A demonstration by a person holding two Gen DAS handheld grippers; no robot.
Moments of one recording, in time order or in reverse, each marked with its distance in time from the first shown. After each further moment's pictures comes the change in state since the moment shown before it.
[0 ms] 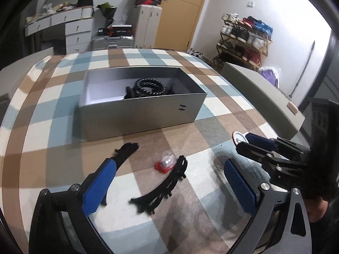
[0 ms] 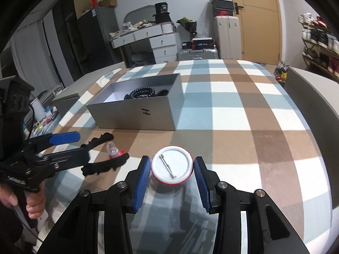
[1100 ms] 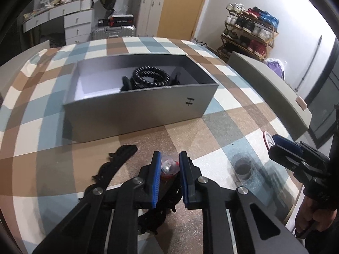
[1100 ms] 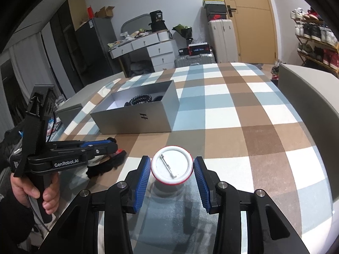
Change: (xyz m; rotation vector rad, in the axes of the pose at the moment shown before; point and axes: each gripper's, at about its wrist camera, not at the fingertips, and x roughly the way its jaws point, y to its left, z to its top) left arm 0.016 0.002 0.003 -0.013 0.066 0.032; right arm -0.020 -0.012 -0.007 0.051 -0.054 0.025
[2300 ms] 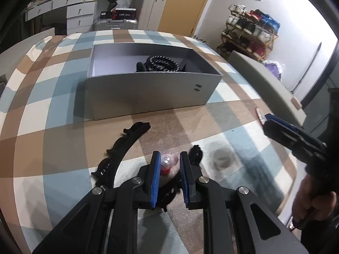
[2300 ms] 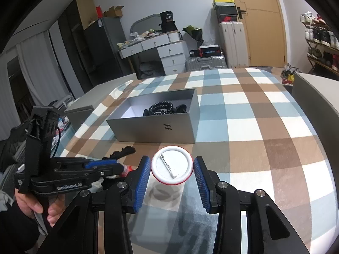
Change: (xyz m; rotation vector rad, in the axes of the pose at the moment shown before) left arm -0.005 0.017 -0.014 -0.042 0.039 -0.038; right arm 0.006 0.029 0.016 -0.023 0.001 0.055
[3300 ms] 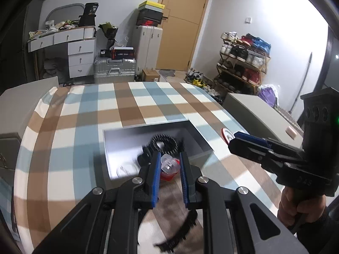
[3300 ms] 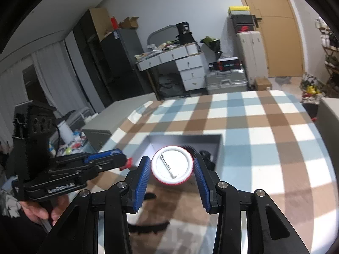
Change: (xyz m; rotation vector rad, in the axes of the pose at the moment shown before) left arm -0.046 0.005 0.068 0.061 -0.232 0.015; right arm 0.023 0.010 0.080 -0.016 -0.071 0.157
